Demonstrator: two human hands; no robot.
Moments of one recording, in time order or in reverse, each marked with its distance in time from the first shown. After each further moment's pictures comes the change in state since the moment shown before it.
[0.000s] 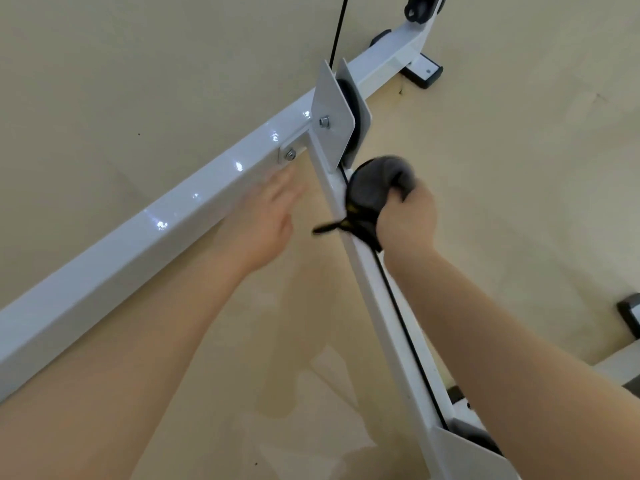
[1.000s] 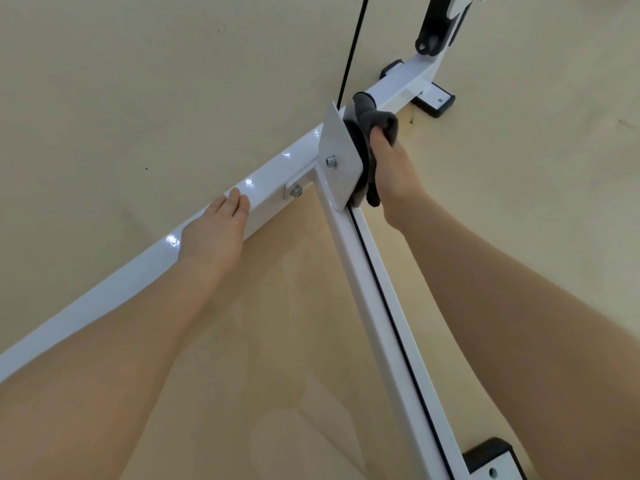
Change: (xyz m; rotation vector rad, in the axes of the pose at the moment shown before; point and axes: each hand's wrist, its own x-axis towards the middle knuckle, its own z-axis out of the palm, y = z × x) left_hand 0.030 -0.065 -0.011 0.468 -0.214 -0.378; right_hand 0.096 -0.049 0.047 0.297 -0.504 -0.168
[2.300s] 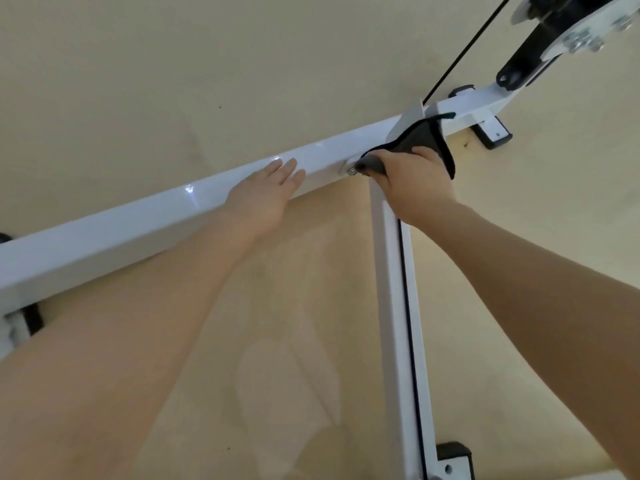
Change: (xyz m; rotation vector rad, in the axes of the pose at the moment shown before) left_hand -0.045 -0.012 -0.002 -0.229 0.029 0.006; right_hand -0.044 -0.024 0.034 -1.384 -0.366 -0.583
